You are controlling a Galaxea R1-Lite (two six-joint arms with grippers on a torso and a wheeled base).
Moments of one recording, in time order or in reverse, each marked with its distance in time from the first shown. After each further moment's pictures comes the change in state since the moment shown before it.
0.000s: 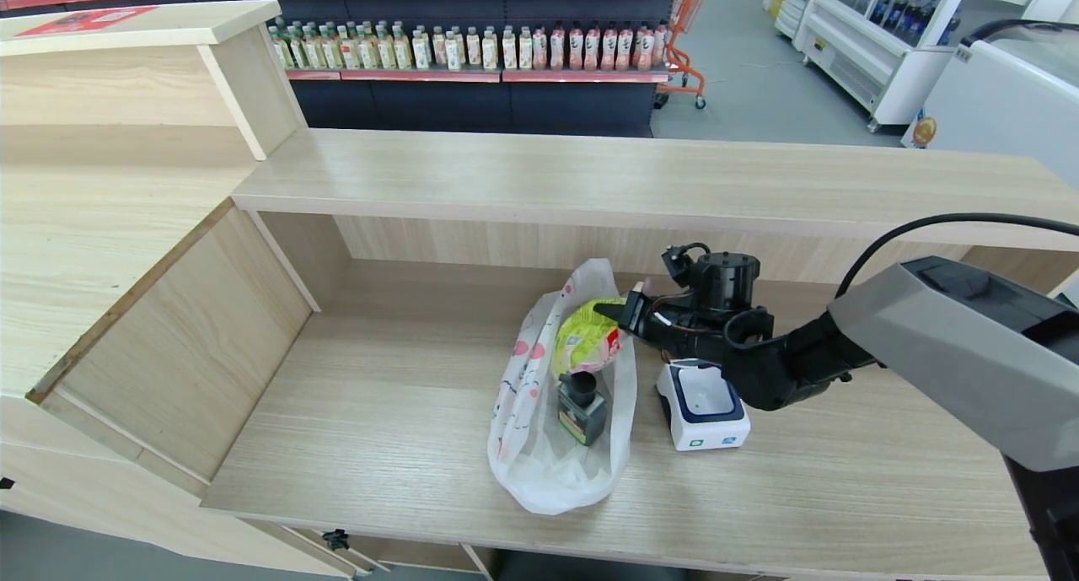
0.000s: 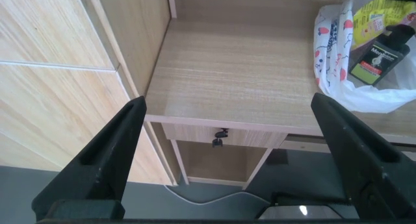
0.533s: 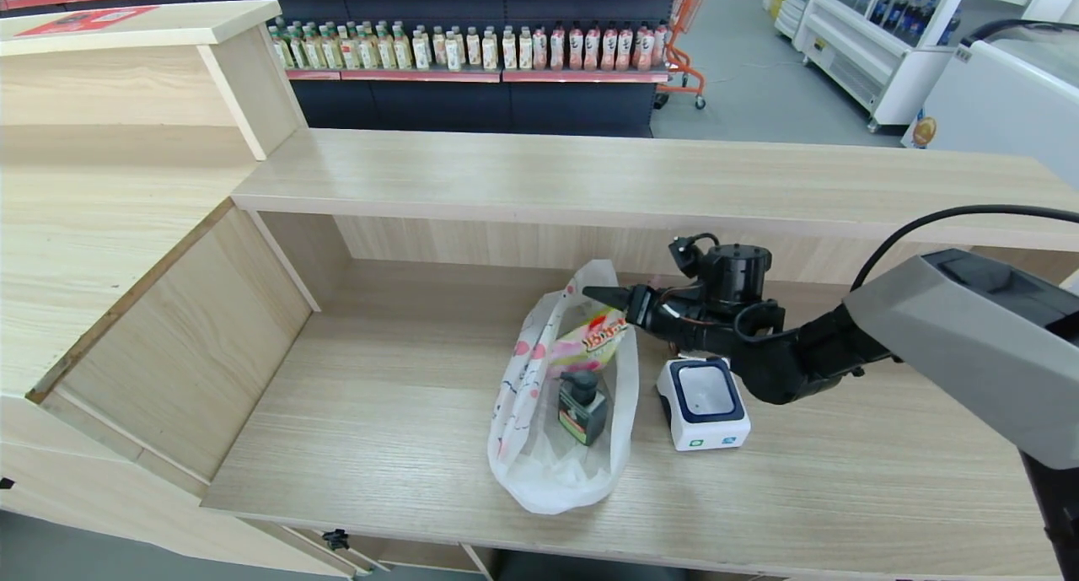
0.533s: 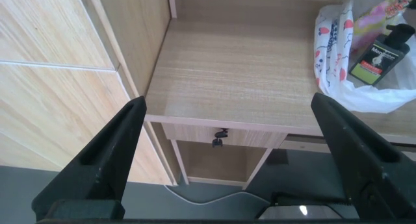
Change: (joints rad) left arm 0.000 0.000 0.000 0.000 0.000 0.000; right arm -0.017 -0.037 0.009 0.002 0.002 -0.069
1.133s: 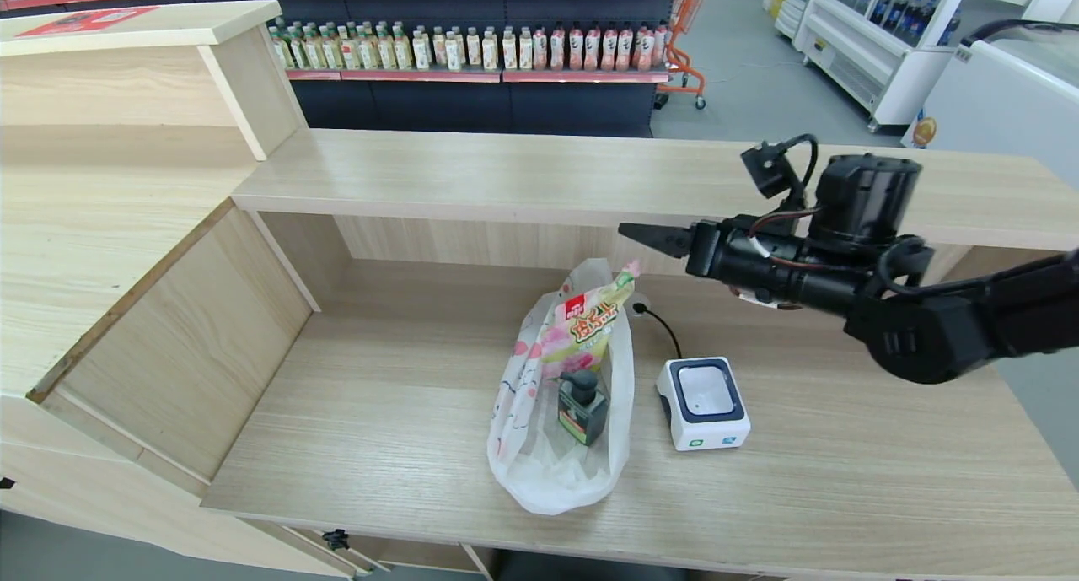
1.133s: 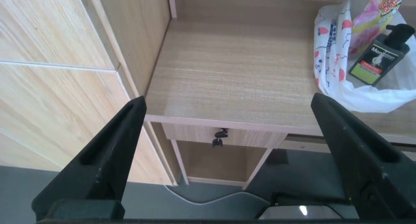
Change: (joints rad) left arm 0.000 0.000 0.000 0.000 0.000 0.000; right arm -0.004 -0.420 0.214 0.052 0.049 -0.213
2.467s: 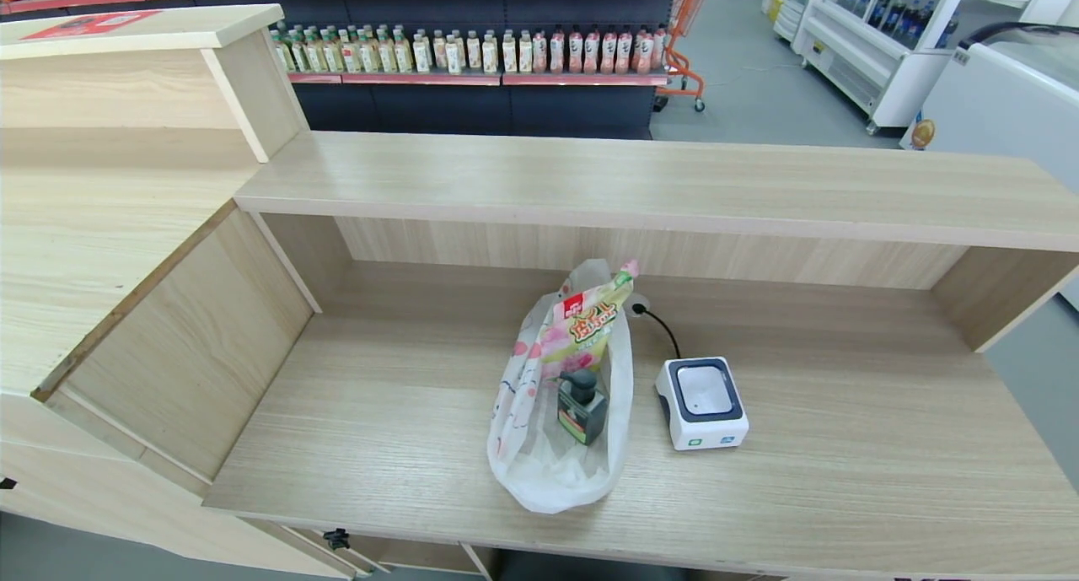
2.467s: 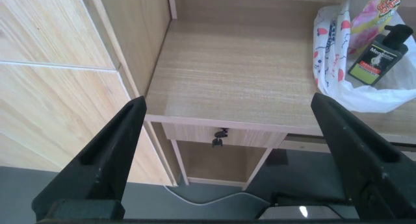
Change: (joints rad) left arm 0.000 0.000 0.000 0.000 0.000 0.000; right arm -0.361 -1.714 1.096 0.750 -0.311 -0.461
